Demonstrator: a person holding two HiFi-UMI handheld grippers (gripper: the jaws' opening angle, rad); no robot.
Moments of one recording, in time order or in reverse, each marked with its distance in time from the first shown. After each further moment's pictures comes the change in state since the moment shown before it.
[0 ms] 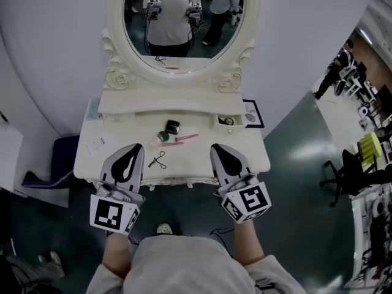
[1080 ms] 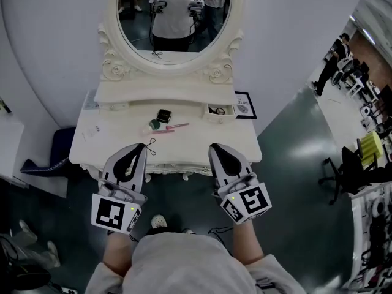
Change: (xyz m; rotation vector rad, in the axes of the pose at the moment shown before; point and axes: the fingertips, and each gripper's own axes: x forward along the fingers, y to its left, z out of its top) left arm -0.019 -0.077 0.020 0.011 0.001 -0.005; right arm -0.073 -0.007 0.017 0.029 -0.046 0.032
